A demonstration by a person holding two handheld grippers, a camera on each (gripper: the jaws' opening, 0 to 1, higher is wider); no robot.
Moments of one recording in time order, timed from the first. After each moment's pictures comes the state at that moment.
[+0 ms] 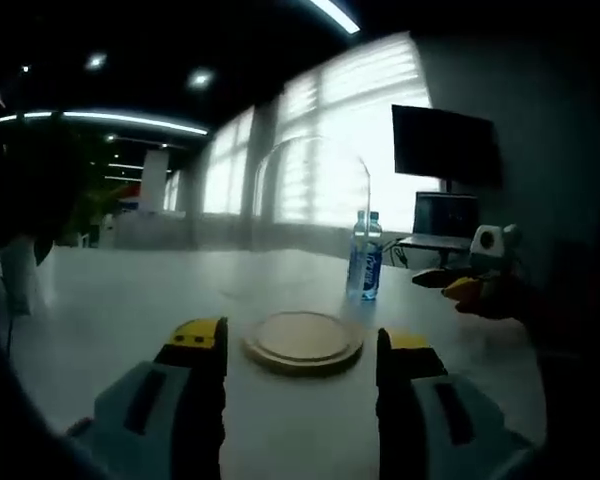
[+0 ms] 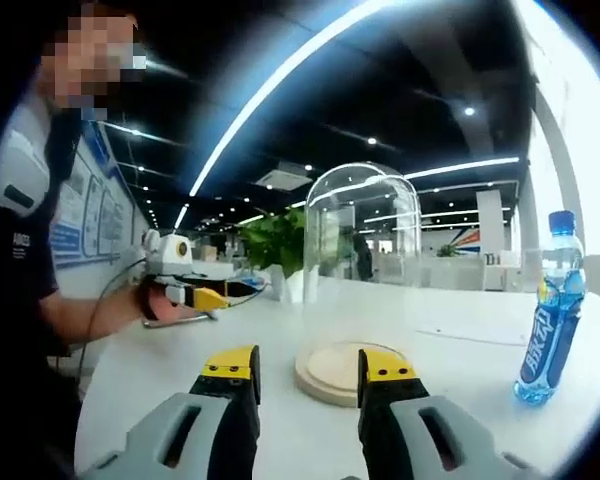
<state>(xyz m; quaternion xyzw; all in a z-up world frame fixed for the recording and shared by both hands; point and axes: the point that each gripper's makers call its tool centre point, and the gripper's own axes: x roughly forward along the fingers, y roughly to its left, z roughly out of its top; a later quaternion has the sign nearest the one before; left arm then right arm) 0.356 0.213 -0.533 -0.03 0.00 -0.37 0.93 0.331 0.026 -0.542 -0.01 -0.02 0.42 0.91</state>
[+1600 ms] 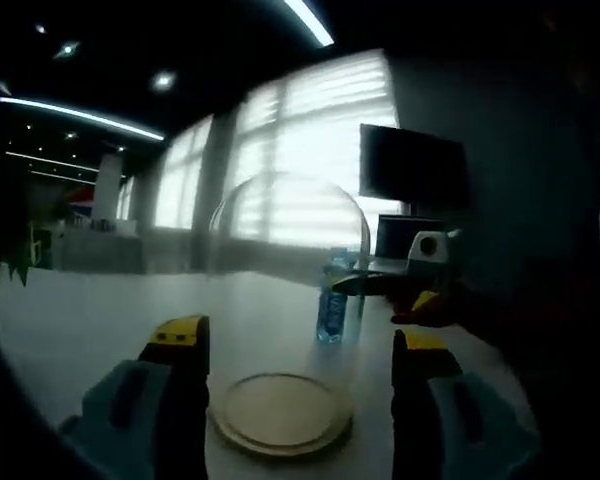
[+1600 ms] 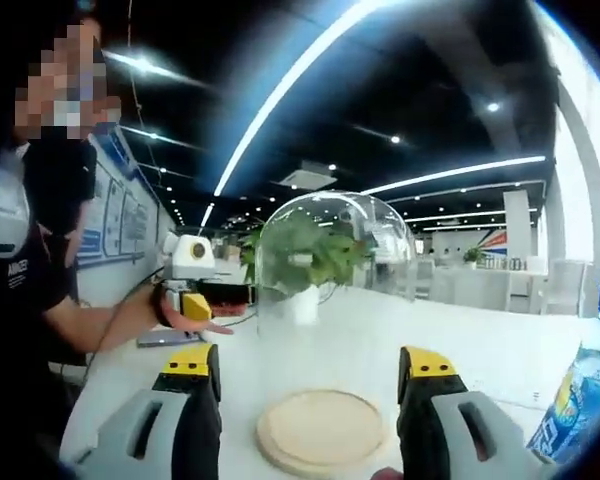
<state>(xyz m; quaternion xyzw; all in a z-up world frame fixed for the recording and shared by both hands) 0.418 0.161 -0.476 -0.05 -0.02 -0.47 0.88 0.412 0.045 -0.485 -0.02 -0.02 0.48 0.87</state>
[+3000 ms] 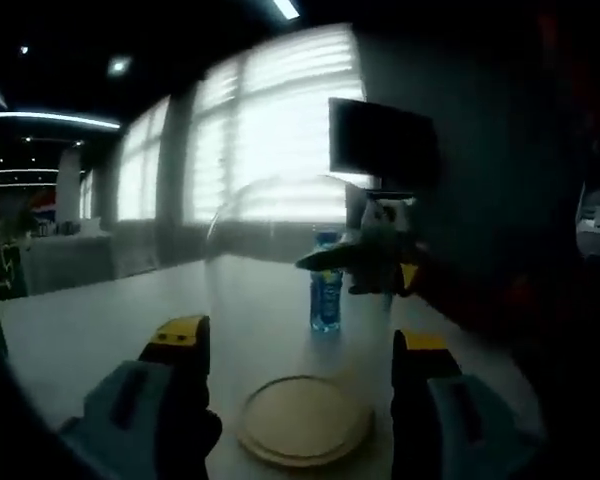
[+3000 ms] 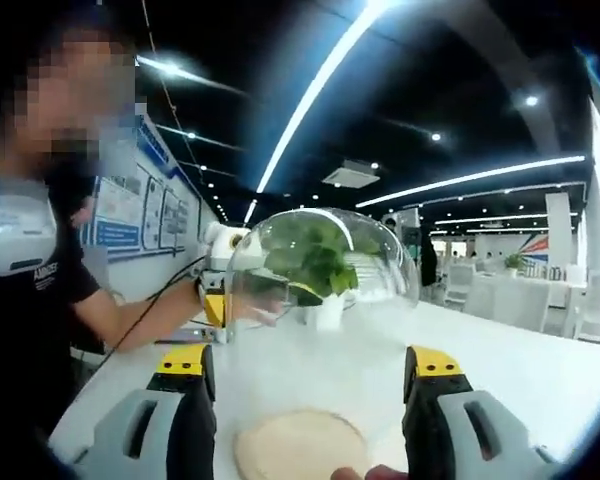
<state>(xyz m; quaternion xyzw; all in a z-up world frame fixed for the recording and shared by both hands) 0.446 0.150 -0.462 0.00 0.01 -0.55 0.83 0.447 0.061 -0.464 -0.04 -0.02 0.57 0.82</state>
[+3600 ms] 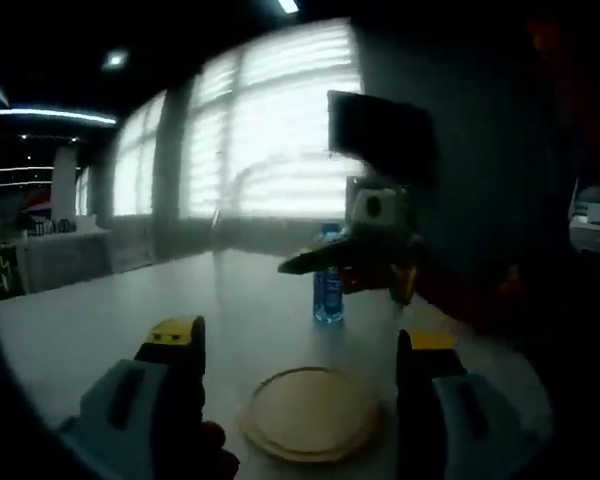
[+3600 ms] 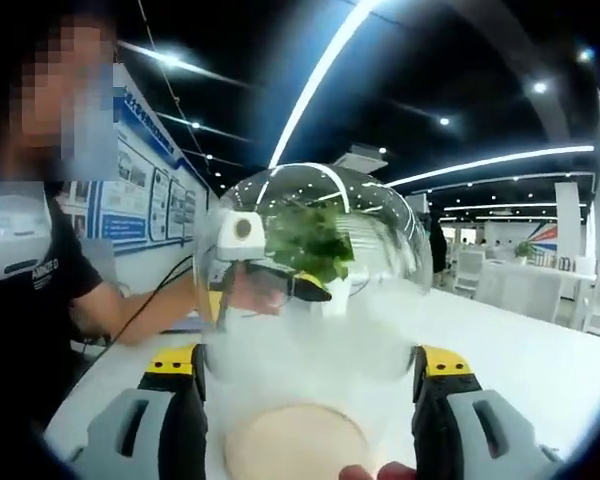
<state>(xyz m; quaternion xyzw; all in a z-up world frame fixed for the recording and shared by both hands) 0.452 0.144 -0.476 0.01 0.01 -0.57 0.82 0.463 0.081 -0.481 -0.05 0.01 0.59 0.81</state>
